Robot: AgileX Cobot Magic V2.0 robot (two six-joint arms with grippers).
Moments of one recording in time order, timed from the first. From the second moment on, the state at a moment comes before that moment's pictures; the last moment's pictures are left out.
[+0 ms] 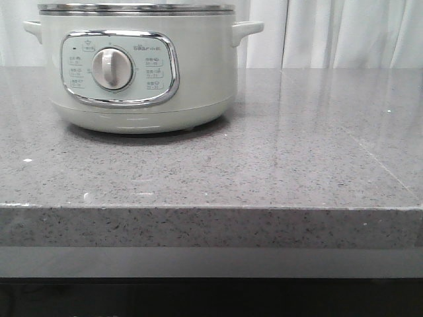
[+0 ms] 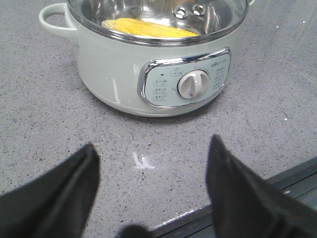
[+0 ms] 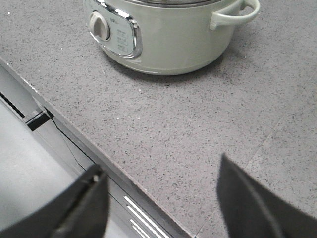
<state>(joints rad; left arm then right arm) -0.46 0.59 -0.69 -0.01 0.64 -0.01 0.59 0.72 -0.84 0.11 0.71 -0.12</state>
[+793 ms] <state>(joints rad) -0.46 0.59 -0.69 -0.01 0.63 -0.01 0.59 0.72 -0.84 0.11 0.71 -0.12</state>
